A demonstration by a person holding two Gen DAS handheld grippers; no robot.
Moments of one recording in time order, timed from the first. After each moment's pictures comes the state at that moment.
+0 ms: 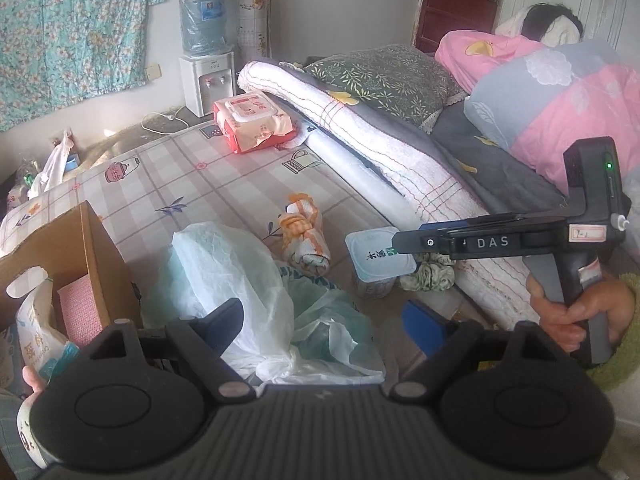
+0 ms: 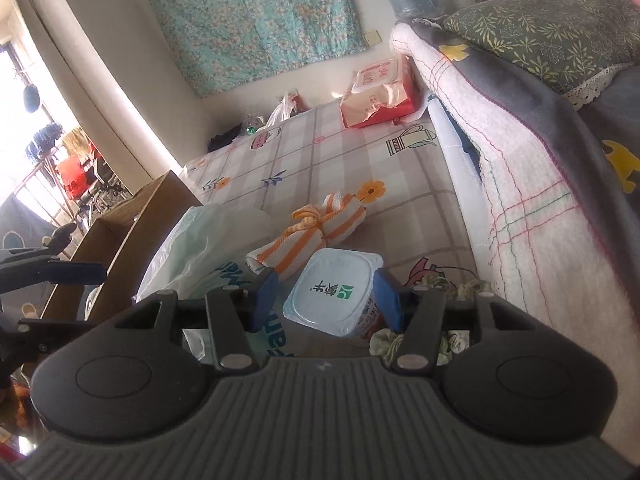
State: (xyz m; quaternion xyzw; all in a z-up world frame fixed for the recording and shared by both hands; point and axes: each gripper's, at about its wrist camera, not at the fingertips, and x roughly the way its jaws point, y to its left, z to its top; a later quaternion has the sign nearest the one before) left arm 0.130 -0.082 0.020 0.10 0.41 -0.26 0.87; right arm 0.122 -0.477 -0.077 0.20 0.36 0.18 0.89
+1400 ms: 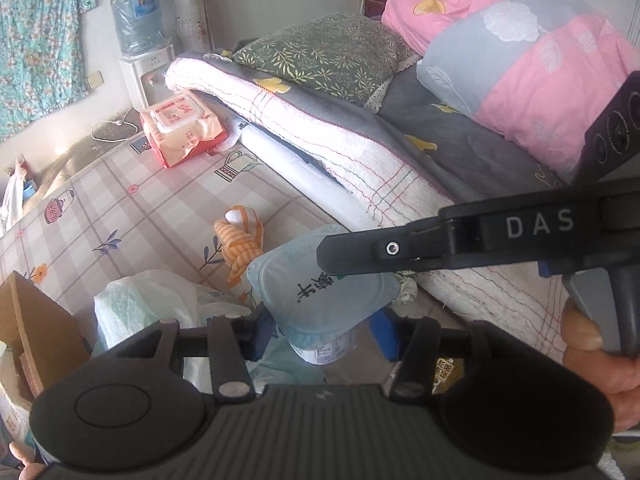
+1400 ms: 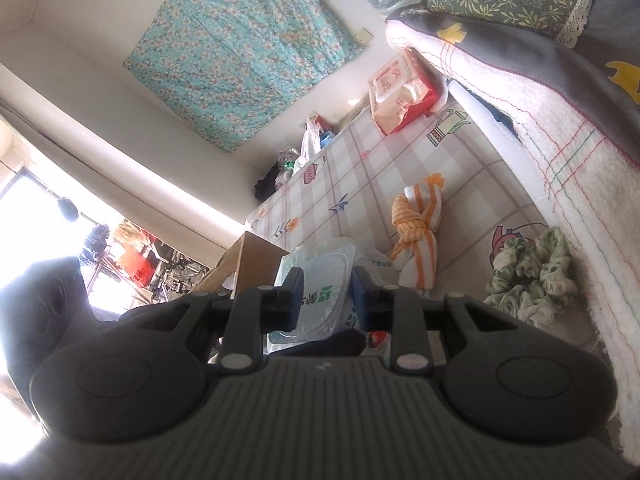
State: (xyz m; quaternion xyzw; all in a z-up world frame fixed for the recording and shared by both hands) left arm 0.151 -0.148 0.020 0.15 0.43 -0.30 0.84; right arm 0.104 -0.471 -0.033 0.37 0.35 0.20 0.84
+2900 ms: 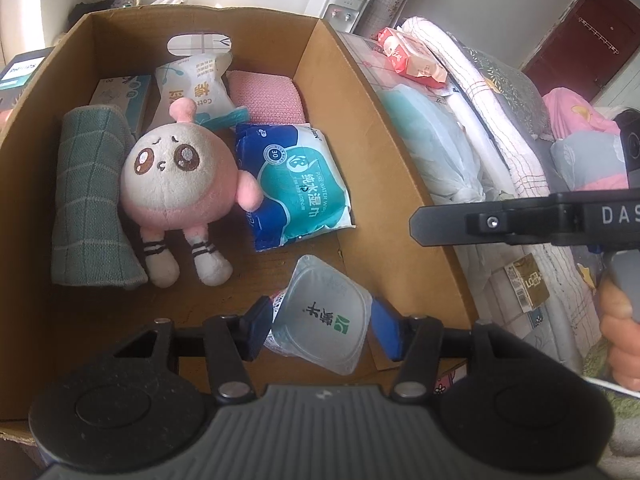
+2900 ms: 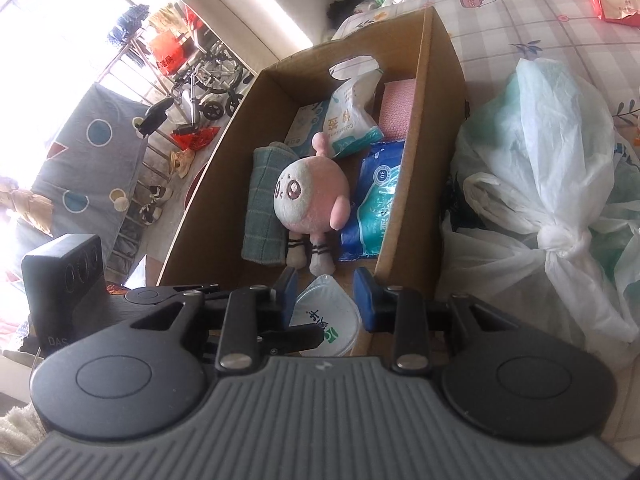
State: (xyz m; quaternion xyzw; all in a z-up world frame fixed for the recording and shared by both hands) left arm 0.057 0.131 -0.038 -0.11 0.51 -0.14 0.84; right arm 0.076 -0.213 -0.004 0.15 0.51 0.36 0.77
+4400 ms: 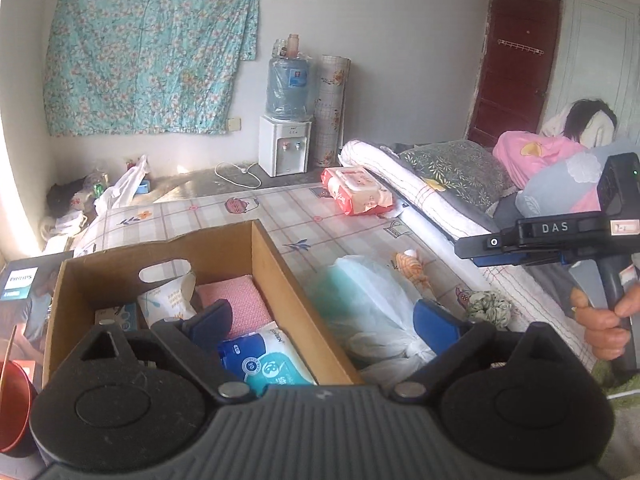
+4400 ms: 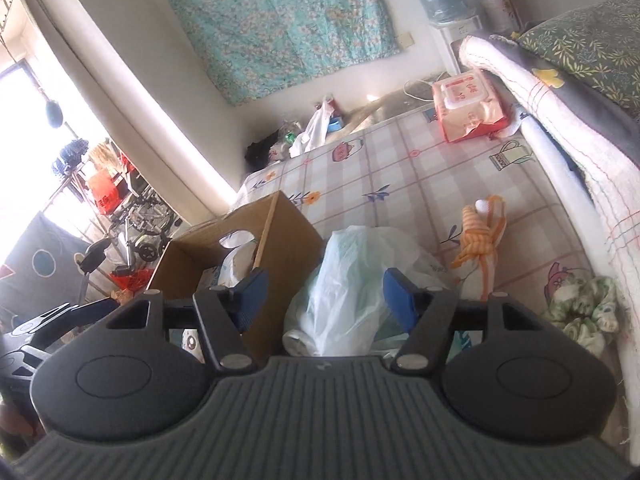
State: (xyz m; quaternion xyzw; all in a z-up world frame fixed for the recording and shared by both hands) left arm 0.083 0.080 0.076 0.03 0.31 -0.18 0.93; right arm 0.111 -0.360 0.027 0.22 0.36 0.20 0.88
